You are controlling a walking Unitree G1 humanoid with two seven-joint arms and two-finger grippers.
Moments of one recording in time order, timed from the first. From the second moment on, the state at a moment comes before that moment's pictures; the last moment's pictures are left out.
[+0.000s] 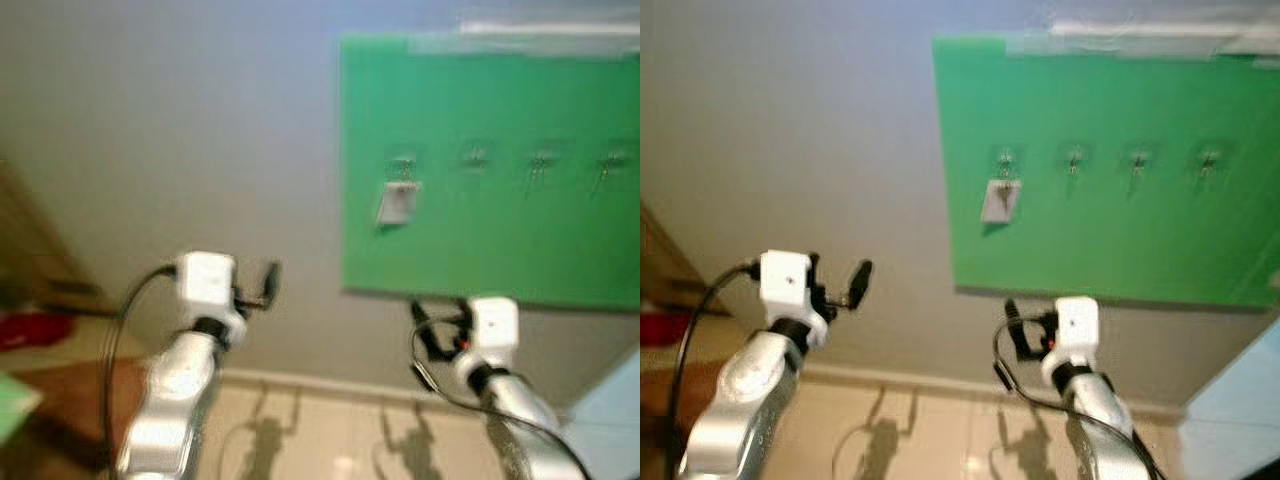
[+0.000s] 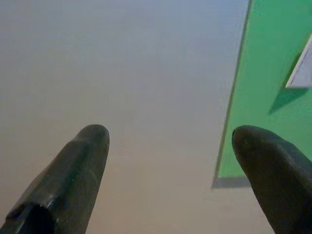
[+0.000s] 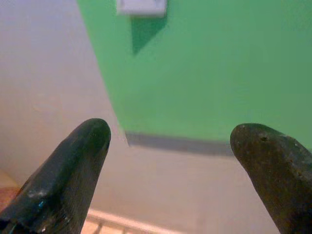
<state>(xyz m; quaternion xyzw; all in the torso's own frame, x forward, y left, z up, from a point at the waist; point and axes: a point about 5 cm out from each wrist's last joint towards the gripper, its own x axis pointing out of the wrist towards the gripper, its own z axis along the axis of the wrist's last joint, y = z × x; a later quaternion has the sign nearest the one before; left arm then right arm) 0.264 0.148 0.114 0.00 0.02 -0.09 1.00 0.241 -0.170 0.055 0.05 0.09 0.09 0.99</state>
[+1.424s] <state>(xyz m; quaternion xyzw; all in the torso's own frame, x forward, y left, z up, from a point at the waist) 0.276 0.145 0.113 0.09 0.00 -0.09 0.99 0.251 -0.153 0.061 0.01 0.06 0.12 0.99</state>
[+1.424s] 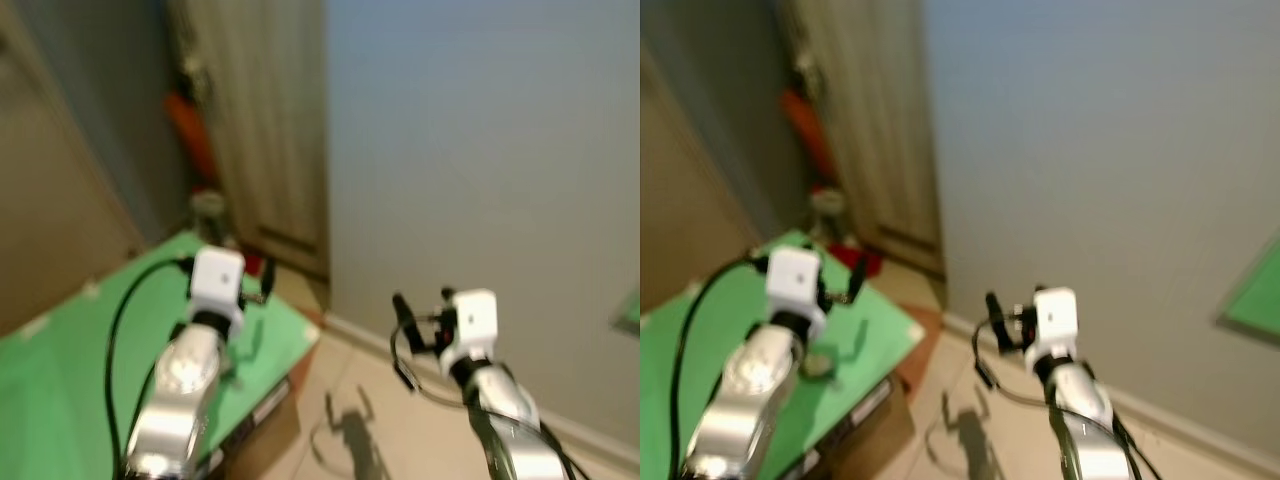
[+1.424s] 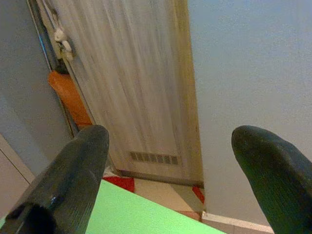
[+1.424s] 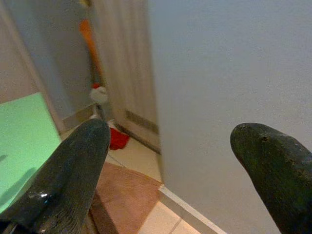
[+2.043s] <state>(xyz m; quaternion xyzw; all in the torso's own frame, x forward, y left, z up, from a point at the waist) 0.277 0.151 0.110 0.08 0.02 -0.07 0.99 0.250 -0.147 0.057 0.02 0.06 0.14 0.99</state>
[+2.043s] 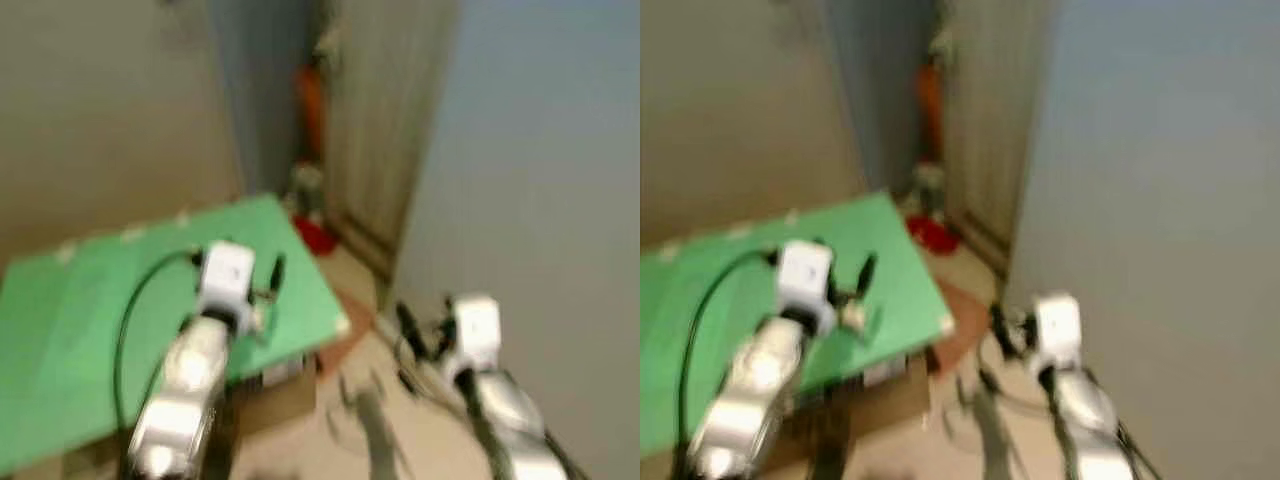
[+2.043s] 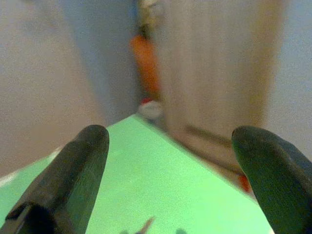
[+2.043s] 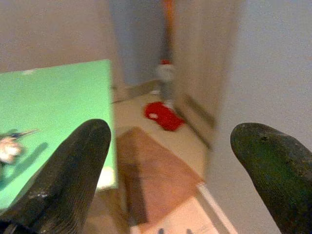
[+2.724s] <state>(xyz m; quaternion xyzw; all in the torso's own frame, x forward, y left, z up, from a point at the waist) 0.281 0.143 0.114 0.08 0.01 -0.08 0.99 0.250 -0.153 0.054 -0.01 0.07 0.14 0.99</state>
